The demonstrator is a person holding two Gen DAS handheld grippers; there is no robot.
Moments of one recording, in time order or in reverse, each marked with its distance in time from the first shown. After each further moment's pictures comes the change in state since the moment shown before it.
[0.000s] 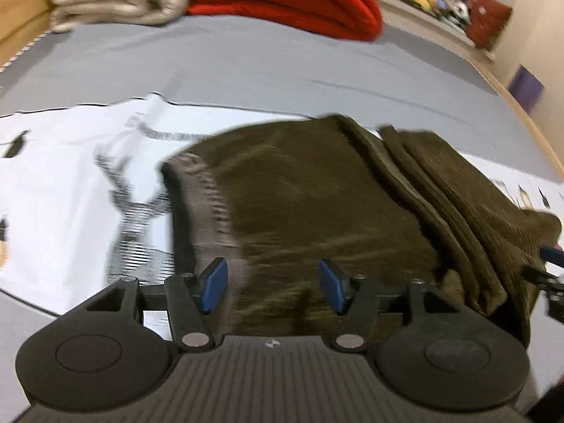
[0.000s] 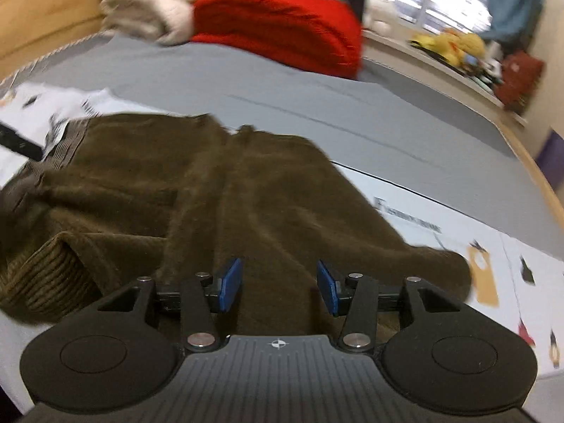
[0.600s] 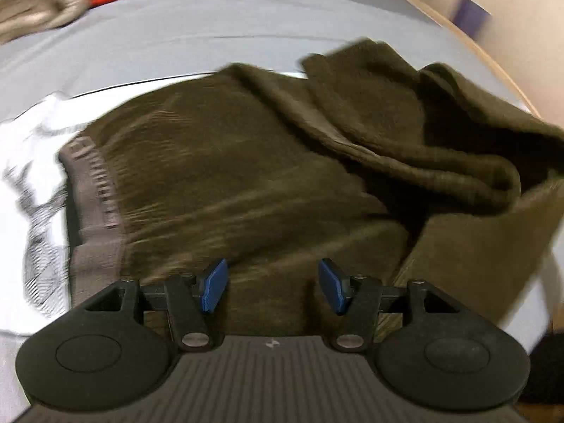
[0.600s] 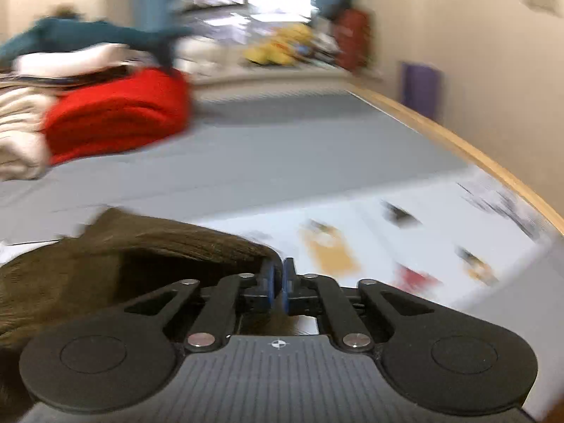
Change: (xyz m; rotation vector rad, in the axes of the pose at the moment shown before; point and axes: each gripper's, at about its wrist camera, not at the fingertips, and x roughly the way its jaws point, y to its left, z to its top) left arm 0.028 -0.080 -0.023 0.241 0.118 -0.143; right arm -0.088 -0.204 -0.065 0.554 -0.127 -0.264
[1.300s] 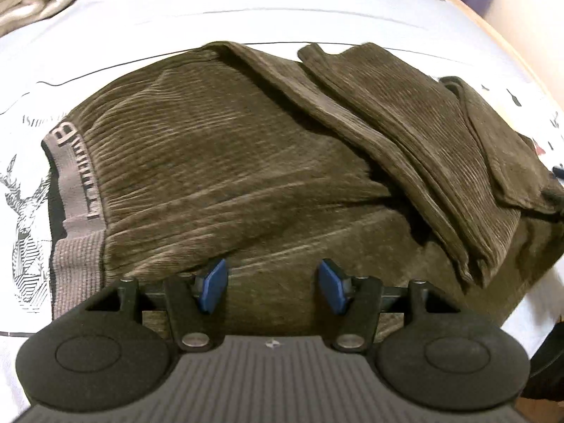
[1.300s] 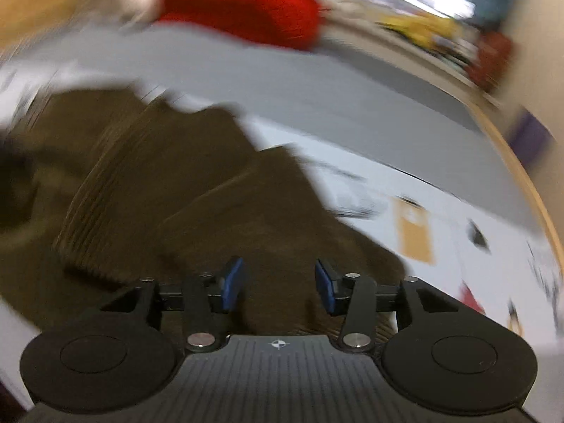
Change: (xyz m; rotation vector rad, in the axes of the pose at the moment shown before) left arm 0.023 0.001 0.010 -0.031 0.070 0.059; right arm 0.042 0.109 -0.058 -0.620 0.158 0.235
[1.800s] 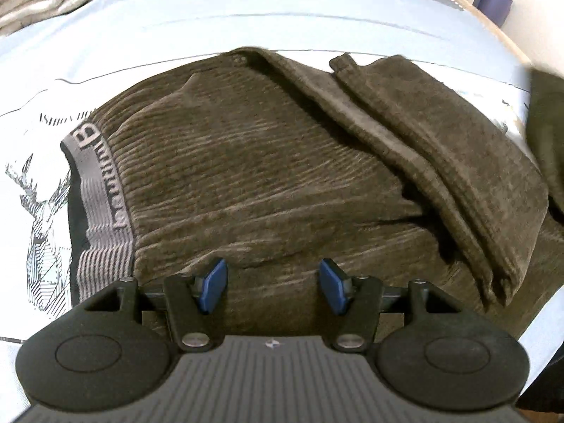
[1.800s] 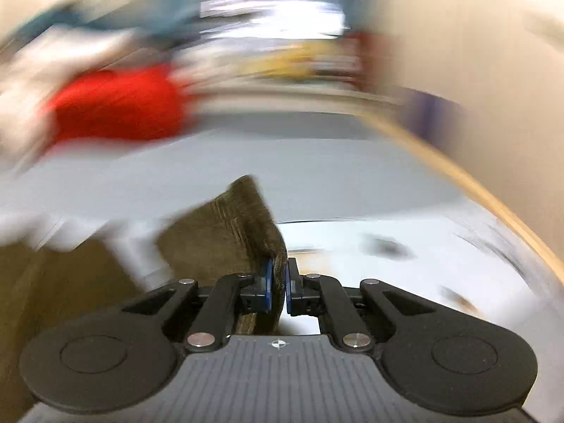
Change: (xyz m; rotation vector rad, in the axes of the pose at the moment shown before) left arm 0.001 0.014 0.010 -0.027 -0.017 0.033; right arm -0.051 -0.158 -0.027 0.607 -0.254 -0.329
